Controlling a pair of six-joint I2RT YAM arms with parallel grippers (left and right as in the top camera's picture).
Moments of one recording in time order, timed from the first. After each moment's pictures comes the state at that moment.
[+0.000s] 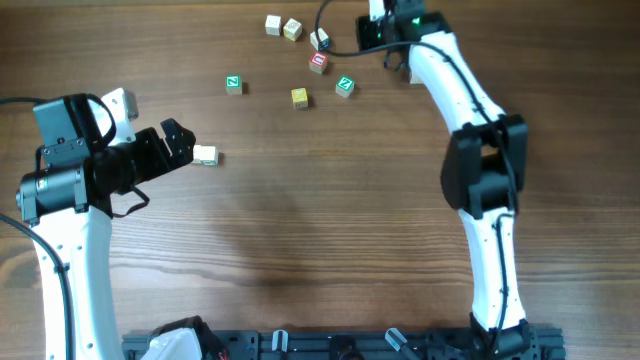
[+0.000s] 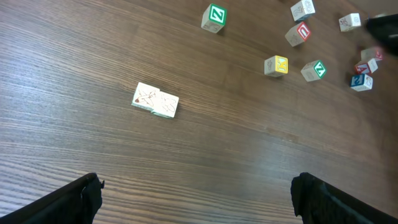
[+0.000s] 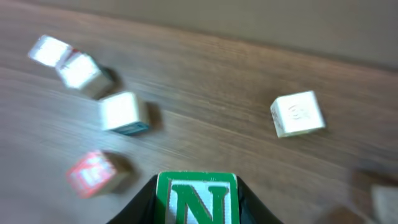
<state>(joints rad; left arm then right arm) 0.28 1.24 1.19 -0.96 0.34 -0.16 0.28 2.46 2.28 -0.66 -0.12 0.04</state>
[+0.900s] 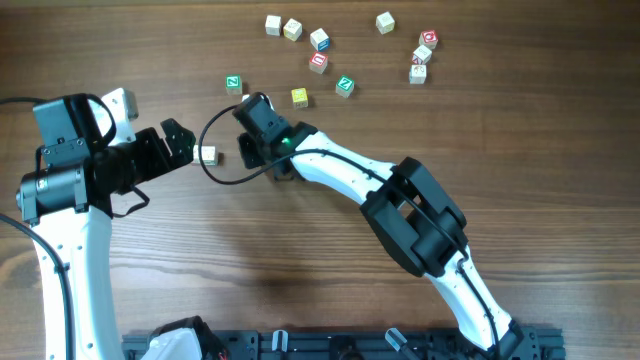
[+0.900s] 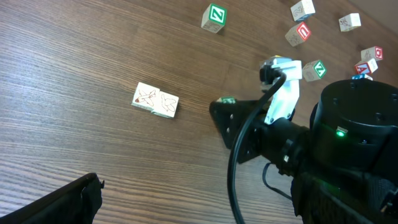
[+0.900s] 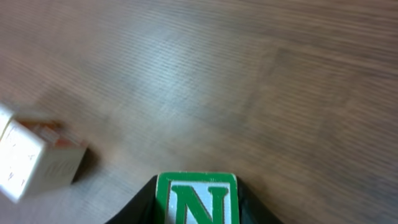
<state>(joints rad) 0.28 1.24 1.19 -0.96 0.34 -0.16 0.82 2.36 1.74 -0.32 0.01 0.45</state>
